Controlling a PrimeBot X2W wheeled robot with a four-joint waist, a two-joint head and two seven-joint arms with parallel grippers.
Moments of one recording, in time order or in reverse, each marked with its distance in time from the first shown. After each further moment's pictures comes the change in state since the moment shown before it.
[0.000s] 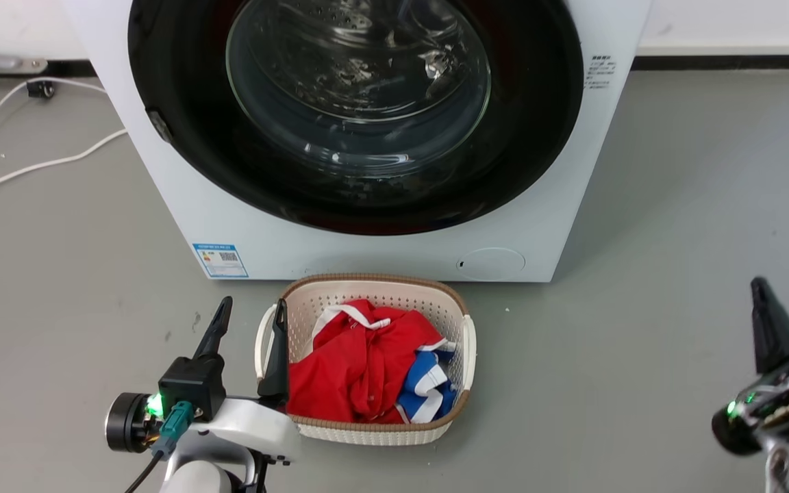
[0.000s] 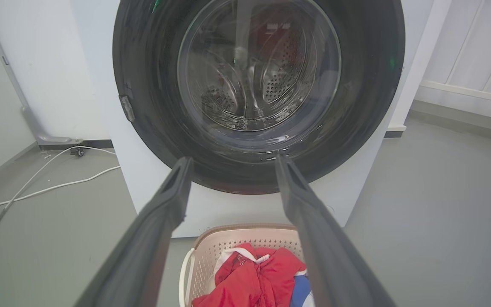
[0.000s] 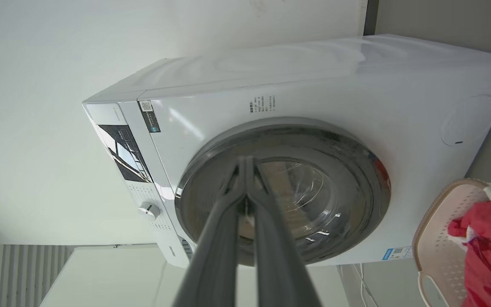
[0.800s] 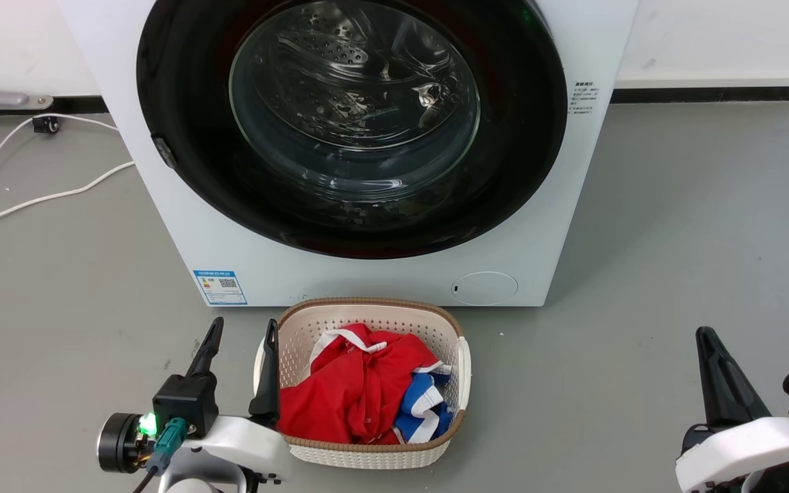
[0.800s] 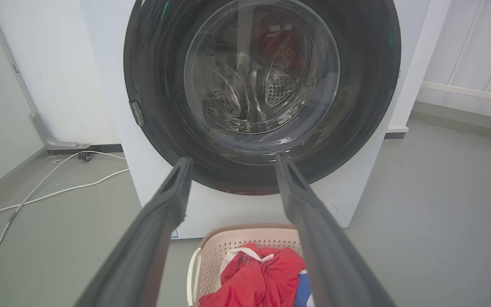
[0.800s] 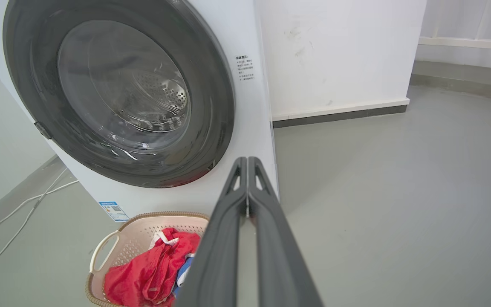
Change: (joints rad) left arm 0.039 0.004 0.023 0.009 0.016 -0.009 0.001; right arm 0.253 0.015 0.184 -0.348 -1.468 0.000 -0.200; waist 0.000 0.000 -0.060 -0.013
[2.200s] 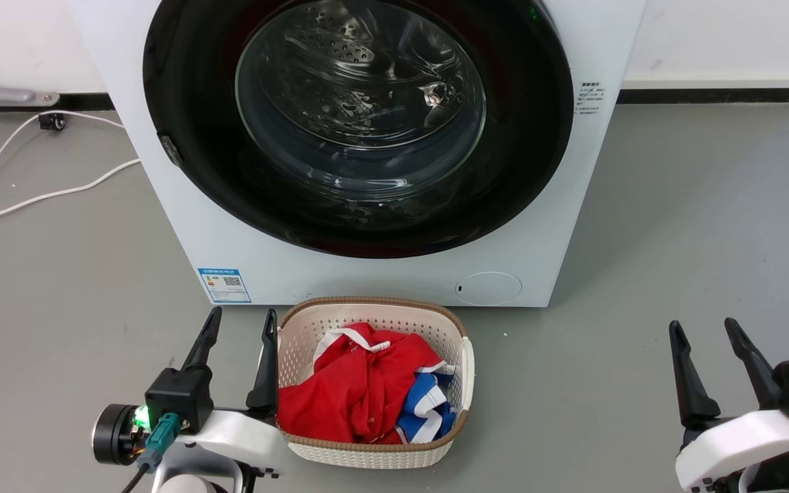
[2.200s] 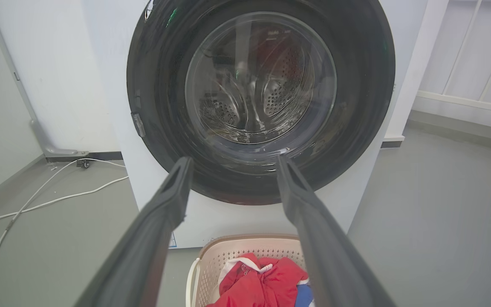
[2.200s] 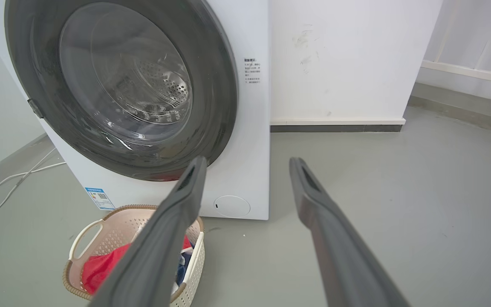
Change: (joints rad) left arm 0.005 0.003 0.006 -0.061 -0.006 -0.016 0.024; right arm -0.021 -0.038 0.026 0.005 -0.066 -0.001 0.007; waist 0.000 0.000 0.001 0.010
